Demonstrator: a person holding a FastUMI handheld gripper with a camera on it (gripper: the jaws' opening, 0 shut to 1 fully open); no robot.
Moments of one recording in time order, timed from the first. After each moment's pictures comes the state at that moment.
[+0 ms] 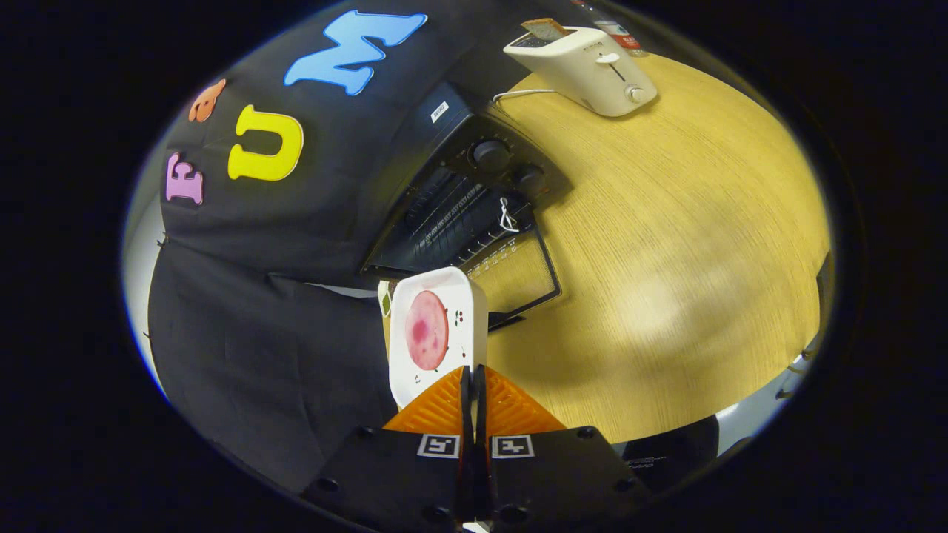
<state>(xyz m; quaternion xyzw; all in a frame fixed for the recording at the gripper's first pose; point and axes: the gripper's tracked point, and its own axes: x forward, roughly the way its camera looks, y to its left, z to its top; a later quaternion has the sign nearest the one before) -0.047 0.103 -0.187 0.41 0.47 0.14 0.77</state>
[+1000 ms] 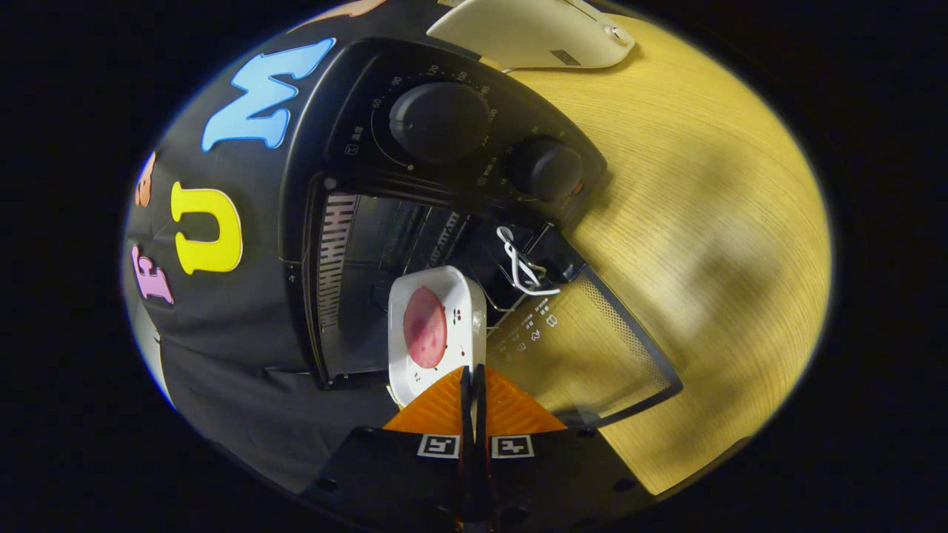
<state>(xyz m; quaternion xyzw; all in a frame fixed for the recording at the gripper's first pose) 0.107 0.166 -0.251 0.54 0.40 0.03 0.74</state>
